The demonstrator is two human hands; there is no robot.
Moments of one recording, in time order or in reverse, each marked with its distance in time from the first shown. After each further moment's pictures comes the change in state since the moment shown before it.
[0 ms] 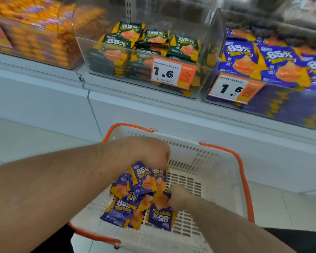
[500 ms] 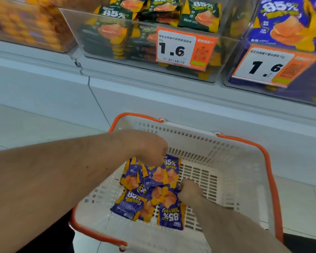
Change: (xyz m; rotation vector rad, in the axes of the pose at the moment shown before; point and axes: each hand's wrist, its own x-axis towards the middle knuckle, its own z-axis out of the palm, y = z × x) left_hand 0.024 -0.032 0.010 0.056 -0.129 -0.107; right_hand 0.048 0.019 0.027 0.115 0.147 0.175
